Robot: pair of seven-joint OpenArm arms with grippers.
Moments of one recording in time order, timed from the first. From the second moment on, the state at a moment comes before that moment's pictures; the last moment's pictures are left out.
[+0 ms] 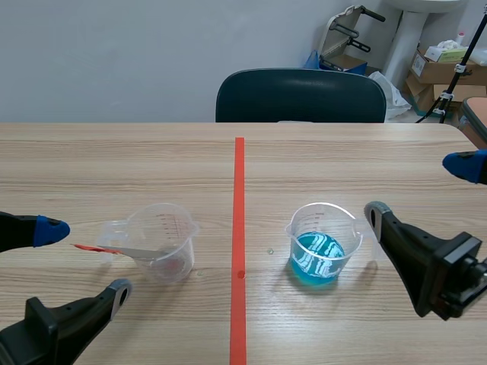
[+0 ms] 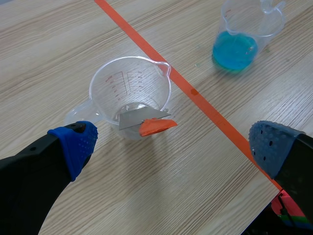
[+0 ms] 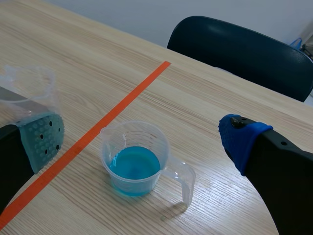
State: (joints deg) left arm 48.0 -32.6 -8.0 120.0 -21.4 -26.5 5.8; right arm -45.3 30.3 12.5 114.9 16.1 24.7 15.7
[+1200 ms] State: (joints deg) left arm 48.0 -32.6 -8.0 120.0 -21.4 -26.5 5.8; right arm -45.3 30.3 12.5 114.9 14.6 24.7 15.7
